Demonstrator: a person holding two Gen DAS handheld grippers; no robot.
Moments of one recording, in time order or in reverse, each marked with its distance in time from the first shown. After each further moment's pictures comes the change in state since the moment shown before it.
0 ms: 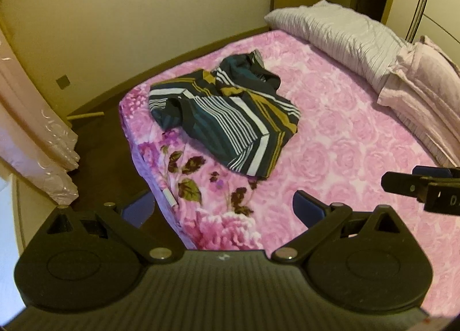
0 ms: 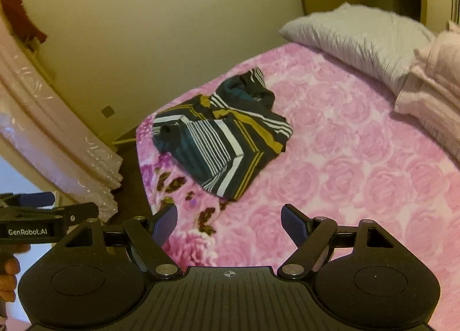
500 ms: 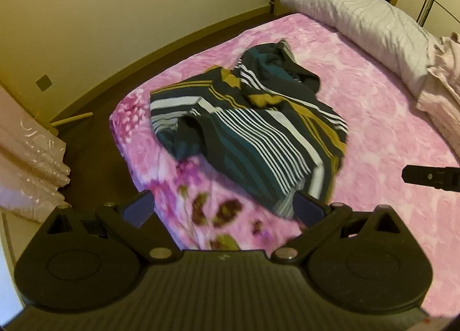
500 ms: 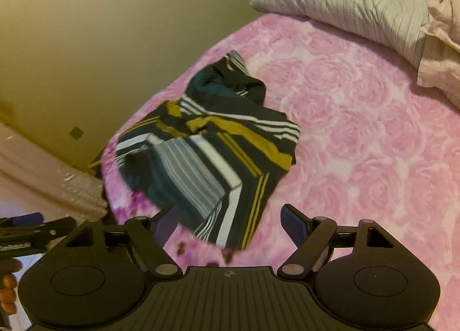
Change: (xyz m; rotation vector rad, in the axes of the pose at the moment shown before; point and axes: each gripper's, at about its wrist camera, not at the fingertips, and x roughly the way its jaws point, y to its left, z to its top) left arm 0.169 0.090 0.109 0.049 0.082 -0.037; right arm 0.172 -0.022 0.089 0.199 0.048 -0.090
